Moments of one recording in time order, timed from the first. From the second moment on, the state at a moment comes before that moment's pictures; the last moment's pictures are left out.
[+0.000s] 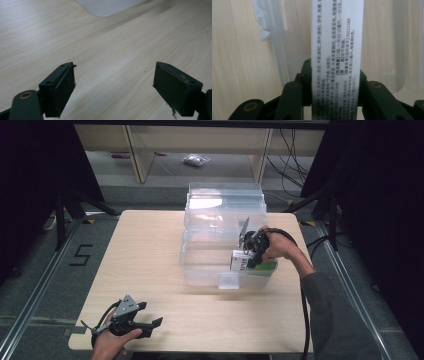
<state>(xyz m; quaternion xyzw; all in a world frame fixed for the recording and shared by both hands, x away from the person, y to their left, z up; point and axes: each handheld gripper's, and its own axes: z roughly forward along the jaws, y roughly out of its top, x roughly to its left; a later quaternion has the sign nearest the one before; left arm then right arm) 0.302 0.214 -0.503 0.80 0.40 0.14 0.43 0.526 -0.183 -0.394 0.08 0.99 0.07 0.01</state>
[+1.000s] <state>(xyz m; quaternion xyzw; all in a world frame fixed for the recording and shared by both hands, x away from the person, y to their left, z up) 0.301 0.211 -0.504 0.79 0.40 0.14 0.44 0.536 -0.183 -0.402 0.08 0.99 0.07 0.00</state>
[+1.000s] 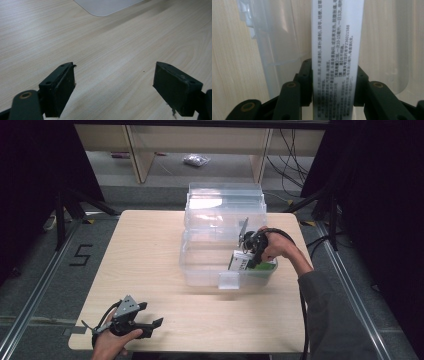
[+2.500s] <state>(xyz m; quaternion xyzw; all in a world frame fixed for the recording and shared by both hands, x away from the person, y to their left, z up) 0.301 0.211 -0.504 0.79 0.40 0.14 0.45 0.482 -0.215 -0.340 0.33 0.89 0.31 0.09</state>
